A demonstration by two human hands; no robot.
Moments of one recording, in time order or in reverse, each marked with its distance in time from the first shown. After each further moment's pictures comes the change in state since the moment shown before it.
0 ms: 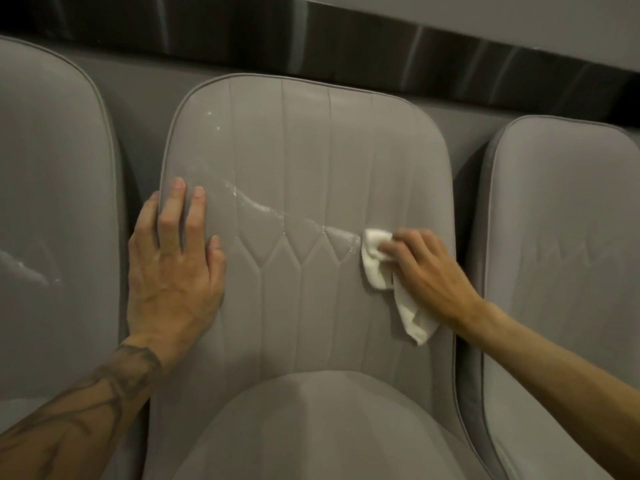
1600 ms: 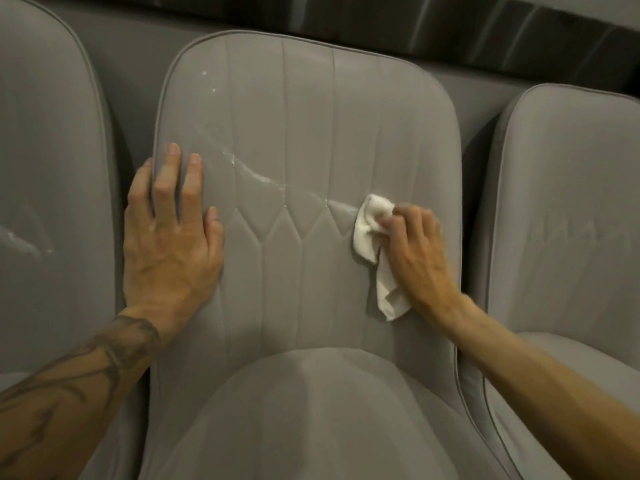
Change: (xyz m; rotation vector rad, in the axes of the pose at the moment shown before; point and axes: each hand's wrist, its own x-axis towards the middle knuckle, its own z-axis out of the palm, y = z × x) left_hand 0.000 0.001 0.001 -0.028 0.018 0.007; right_hand 0.004 -0.038 0.023 0.009 0.134 0.246
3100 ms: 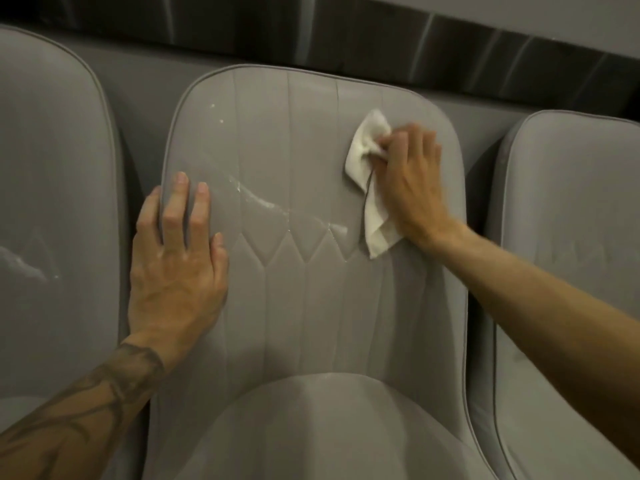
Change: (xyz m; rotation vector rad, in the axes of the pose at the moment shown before) left_hand 0.001 -0.003 0.002 0.037 -0.044 0.035; right_hand 0.135 0.019 -0.007 0.087 0.216 0.080
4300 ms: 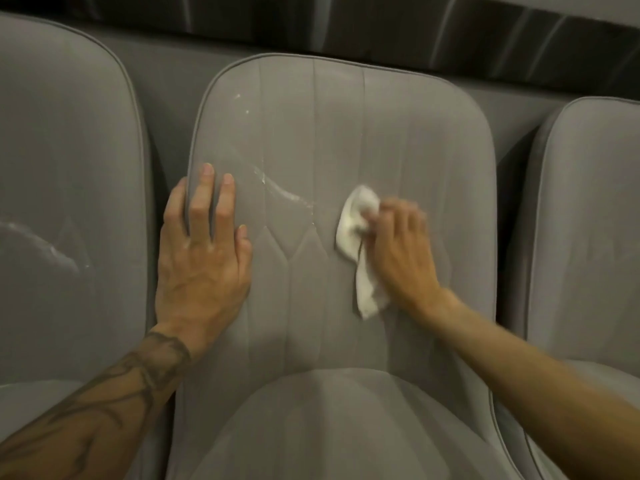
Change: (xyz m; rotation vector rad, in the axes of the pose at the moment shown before) left_hand 0.000 0.001 0.000 0.004 0.008 -0.020; right_hand -0.098 -0.046 0.032 0.032 -0.010 -0.096
